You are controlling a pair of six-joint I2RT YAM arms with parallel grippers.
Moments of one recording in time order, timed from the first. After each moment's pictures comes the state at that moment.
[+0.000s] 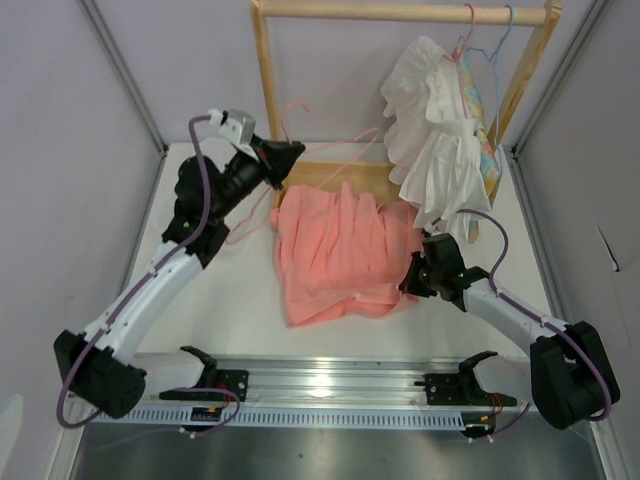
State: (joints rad) left arm -0.44 1.25 1.21 0.27 0.32 -0.24; right arm 0.40 1.18 0.57 -0.28 -0.09 0.56
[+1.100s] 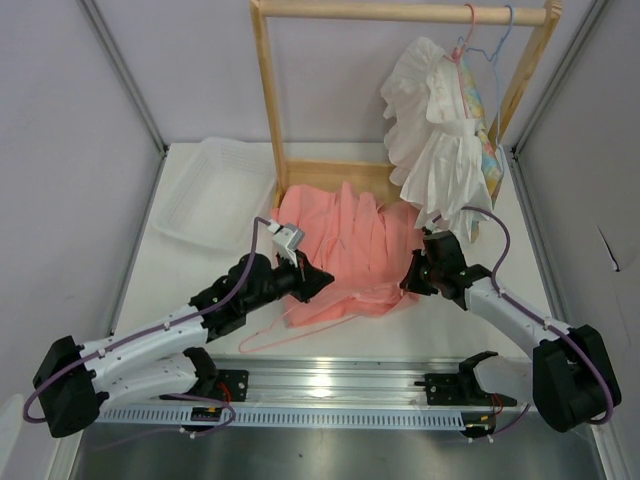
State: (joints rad) left arm -0.90 0.94 0.56 0.14 0.06 -0.52; right arm 0.40 1.18 0.60 -0.31 -0.08 0.55
